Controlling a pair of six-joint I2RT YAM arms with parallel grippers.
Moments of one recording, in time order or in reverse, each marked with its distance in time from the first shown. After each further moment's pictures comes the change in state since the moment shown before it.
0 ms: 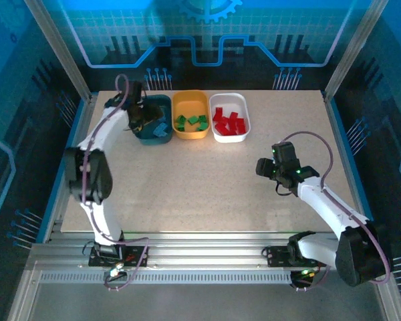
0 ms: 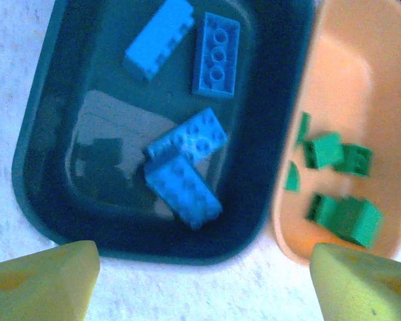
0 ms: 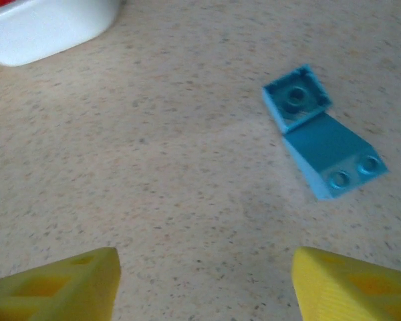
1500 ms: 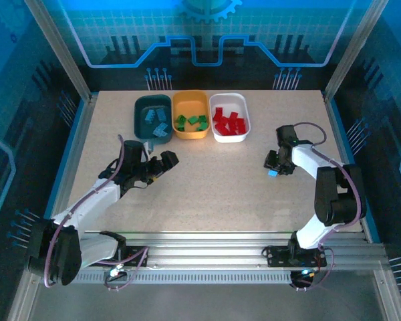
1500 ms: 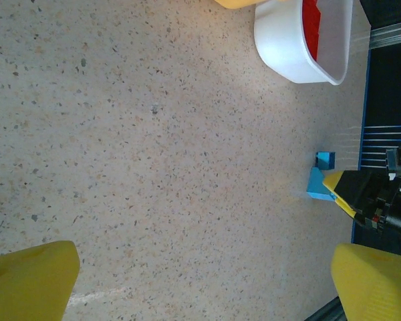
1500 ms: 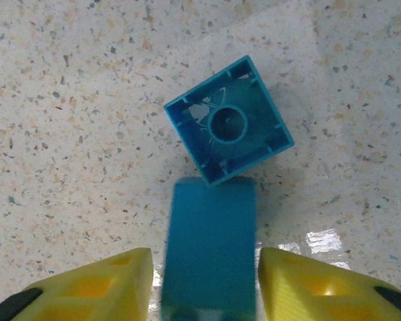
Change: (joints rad) left arm -0.179 -0.637 -0.877 0.438 0.295 -0.204; right arm -0.189 0.481 0.271 -0.113 -0.140 -0.055
